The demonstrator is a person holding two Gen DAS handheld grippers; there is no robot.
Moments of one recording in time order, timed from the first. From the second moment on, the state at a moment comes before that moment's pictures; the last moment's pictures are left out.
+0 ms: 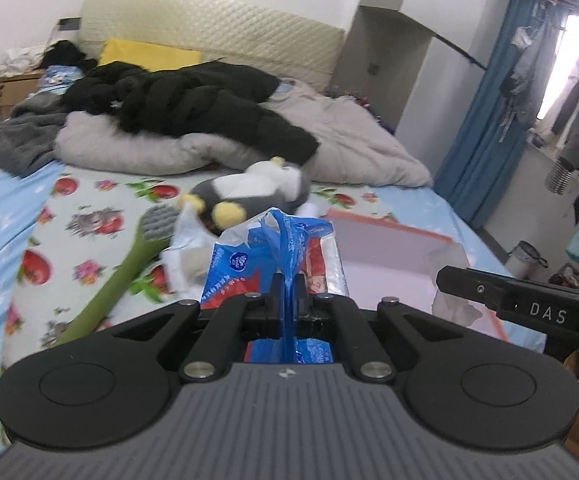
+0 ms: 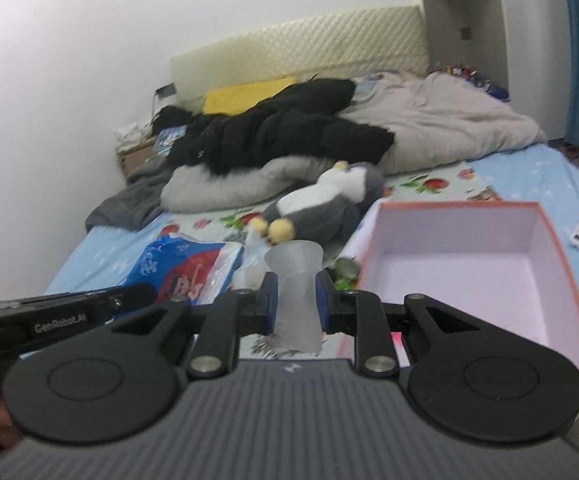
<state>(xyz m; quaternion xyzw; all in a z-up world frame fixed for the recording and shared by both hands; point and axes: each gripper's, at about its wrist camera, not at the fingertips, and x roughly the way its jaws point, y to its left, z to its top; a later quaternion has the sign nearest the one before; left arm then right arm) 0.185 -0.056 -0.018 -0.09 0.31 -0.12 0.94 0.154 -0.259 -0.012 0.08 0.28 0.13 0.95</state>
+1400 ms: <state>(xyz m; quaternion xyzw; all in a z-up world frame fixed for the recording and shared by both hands) 0.364 -0.266 -0.166 -0.02 0.49 -0.22 0.84 0.271 -0.442 -0.167 0.15 0.45 -0.05 0.88</state>
